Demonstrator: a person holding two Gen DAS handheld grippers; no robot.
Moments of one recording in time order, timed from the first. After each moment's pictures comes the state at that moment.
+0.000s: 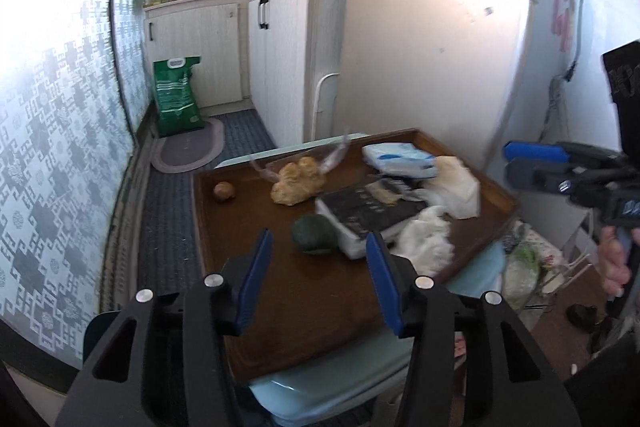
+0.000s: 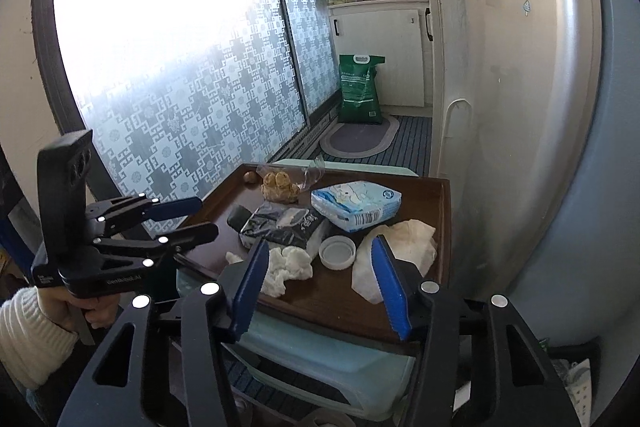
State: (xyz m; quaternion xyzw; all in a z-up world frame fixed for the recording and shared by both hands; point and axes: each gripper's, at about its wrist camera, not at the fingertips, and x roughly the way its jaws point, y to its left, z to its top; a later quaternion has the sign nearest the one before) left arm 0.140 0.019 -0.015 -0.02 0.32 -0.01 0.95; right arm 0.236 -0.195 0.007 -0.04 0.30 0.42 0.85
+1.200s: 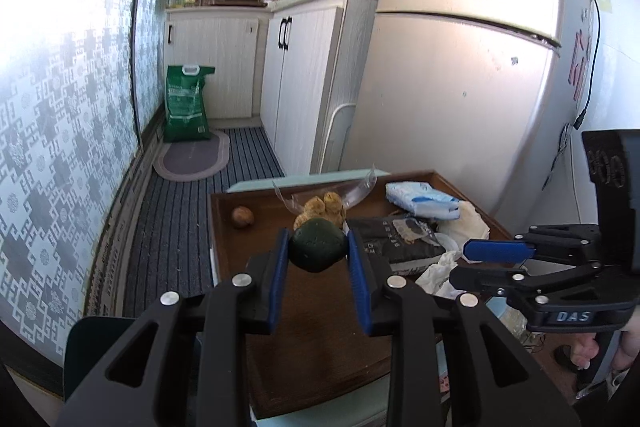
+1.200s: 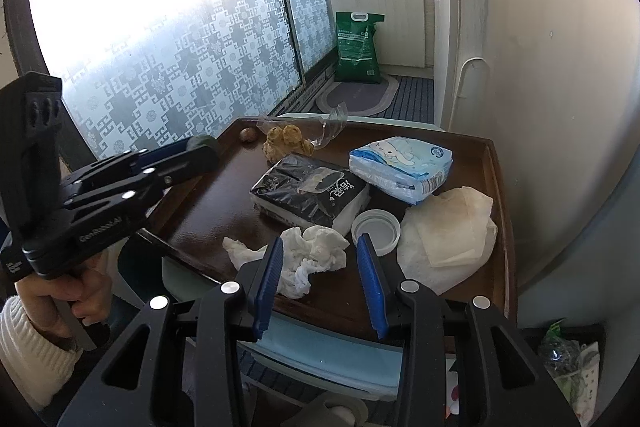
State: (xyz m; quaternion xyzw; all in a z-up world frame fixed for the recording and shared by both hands) left arm 0.138 0.042 -0.007 -0.07 0.26 0.00 0.96; right arm 0.233 -0.141 -0.031 -0.09 0.37 0.40 0.83
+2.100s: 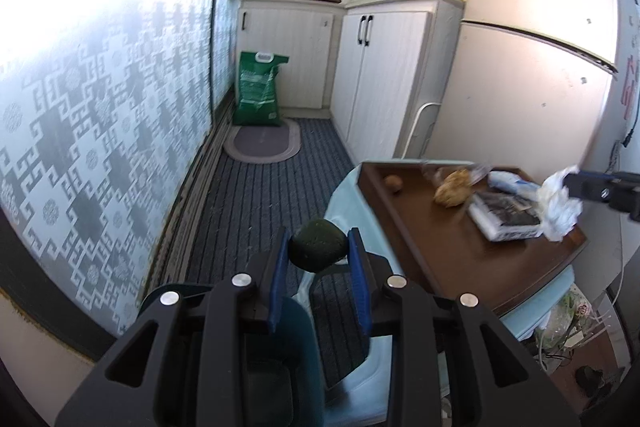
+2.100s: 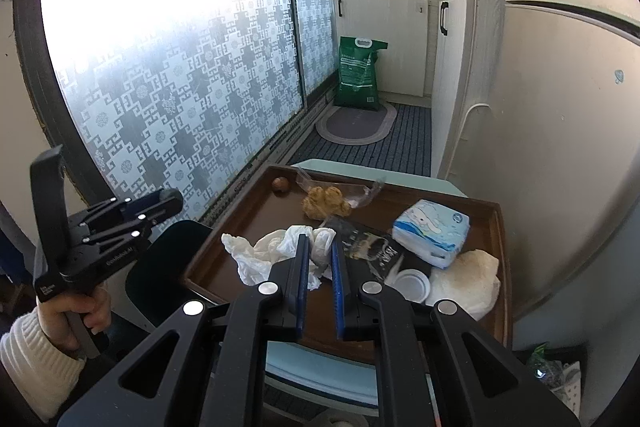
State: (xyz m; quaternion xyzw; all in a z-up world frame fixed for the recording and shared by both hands) left arm 0.089 0.131 -0.025 -0.09 0.28 0.11 0.95; right arm 0.204 -0.096 0.024 -0.10 0.33 0.40 0.85
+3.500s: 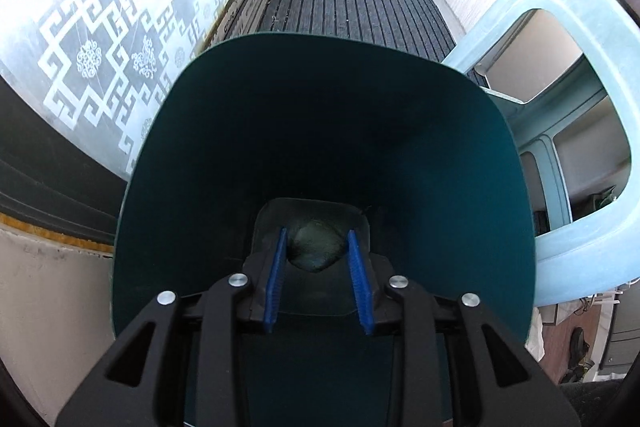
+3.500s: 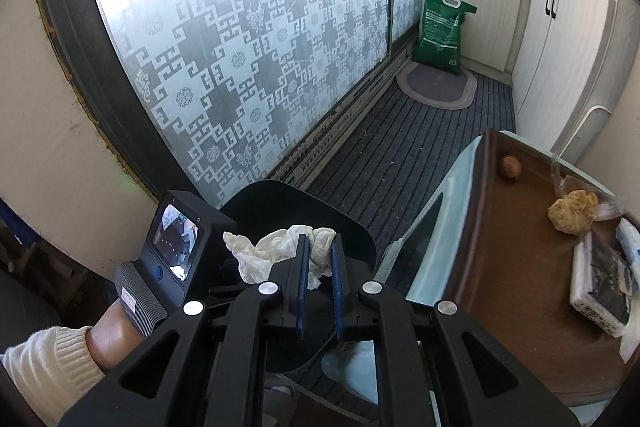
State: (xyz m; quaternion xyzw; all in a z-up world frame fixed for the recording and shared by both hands) left arm 0.070 0.232 -0.203 -0.16 0.54 0.15 0.81; right arm 0.140 0.083 -0.051 -0.18 0.40 0.46 0.77
